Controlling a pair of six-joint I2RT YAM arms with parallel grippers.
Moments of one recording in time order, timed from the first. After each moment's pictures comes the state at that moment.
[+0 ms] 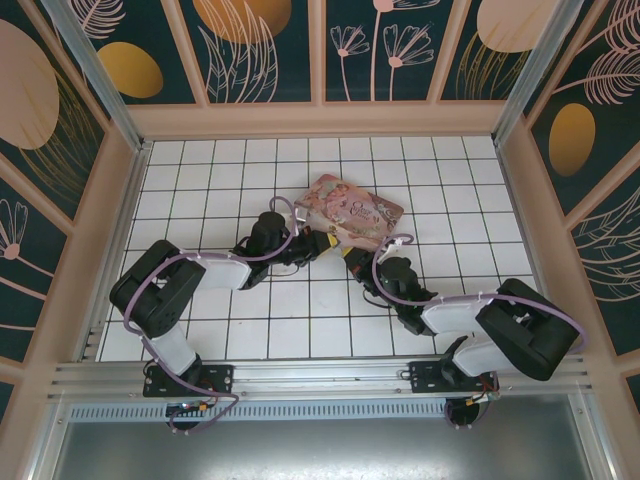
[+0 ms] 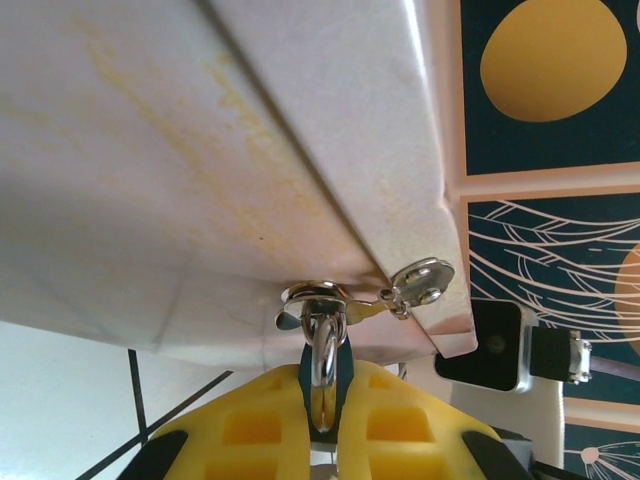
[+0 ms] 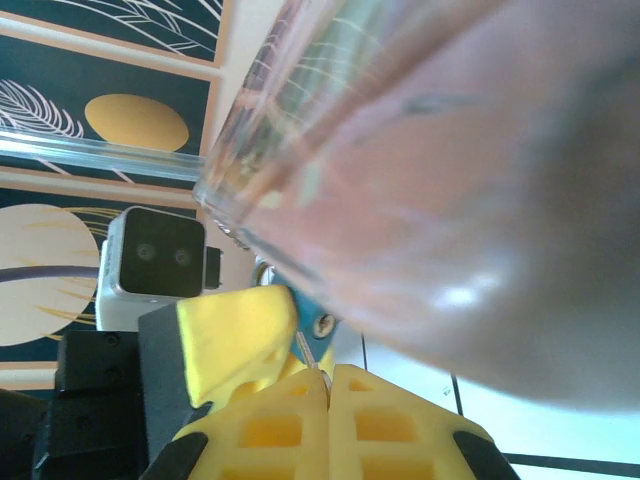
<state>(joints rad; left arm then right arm) -0.65 1.73 0.70 0.65 0.54 -1.19 0.81 1.36 0.26 0.86 0.10 1.34</state>
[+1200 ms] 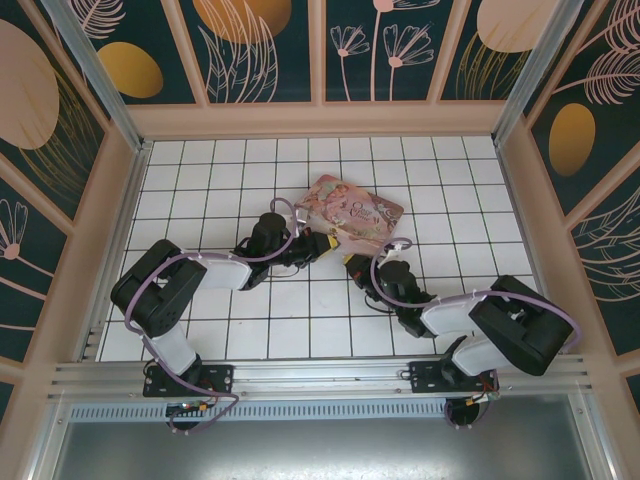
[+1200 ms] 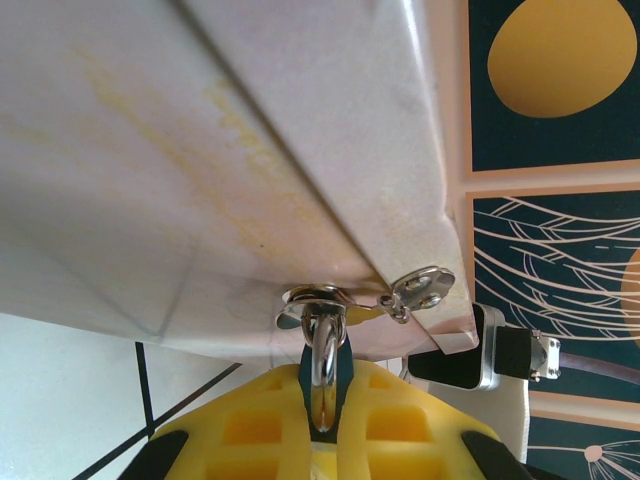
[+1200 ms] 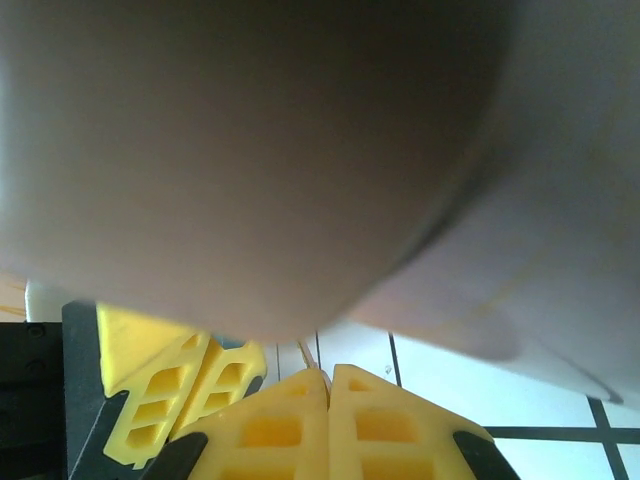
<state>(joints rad) -0.65 1.73 0.70 0.65 0.54 -1.19 0.81 1.40 0.23 0.86 0.10 1.34</state>
